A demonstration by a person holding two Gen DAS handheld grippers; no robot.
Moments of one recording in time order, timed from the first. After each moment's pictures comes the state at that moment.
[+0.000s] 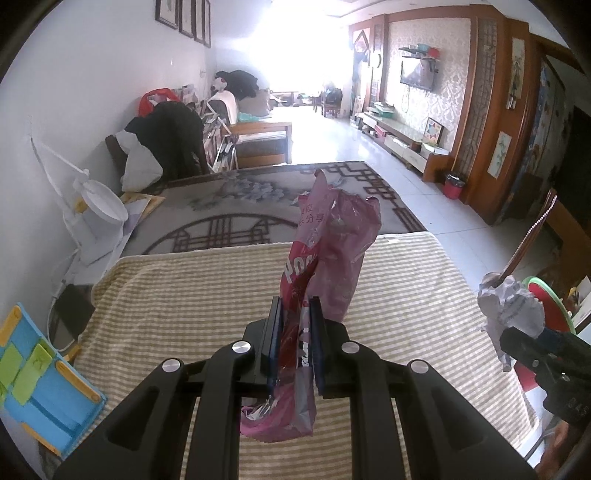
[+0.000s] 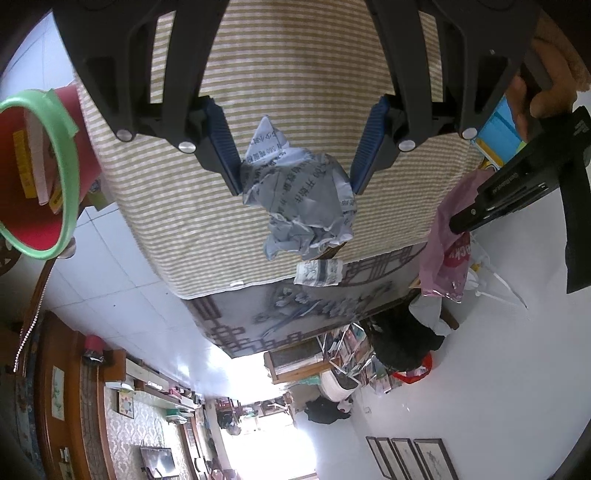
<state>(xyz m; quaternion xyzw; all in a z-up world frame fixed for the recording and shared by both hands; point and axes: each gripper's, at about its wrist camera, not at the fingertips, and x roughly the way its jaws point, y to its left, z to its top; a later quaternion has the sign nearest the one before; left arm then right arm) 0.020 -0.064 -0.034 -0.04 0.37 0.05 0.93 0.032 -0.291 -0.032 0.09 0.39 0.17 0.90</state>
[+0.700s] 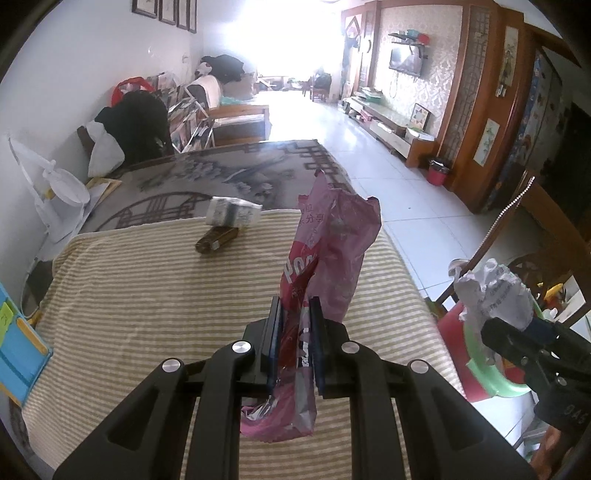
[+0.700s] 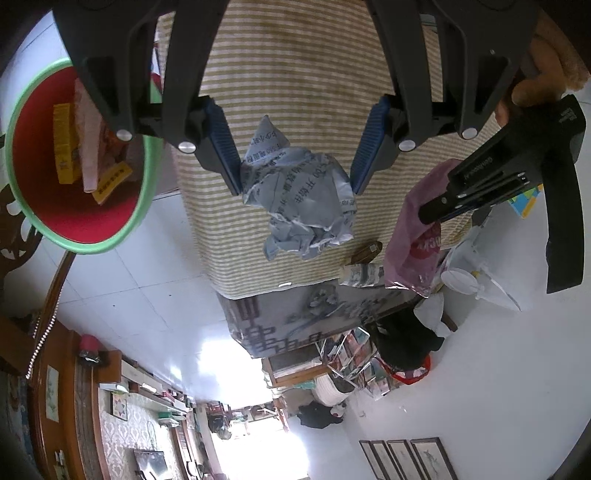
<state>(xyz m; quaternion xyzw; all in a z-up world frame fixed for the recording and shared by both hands) 0.026 -0.199 -0.042 -0.05 0.40 0.03 0.91 0.034 -0.409 -0.029 0.09 0.40 0.20 0.89</state>
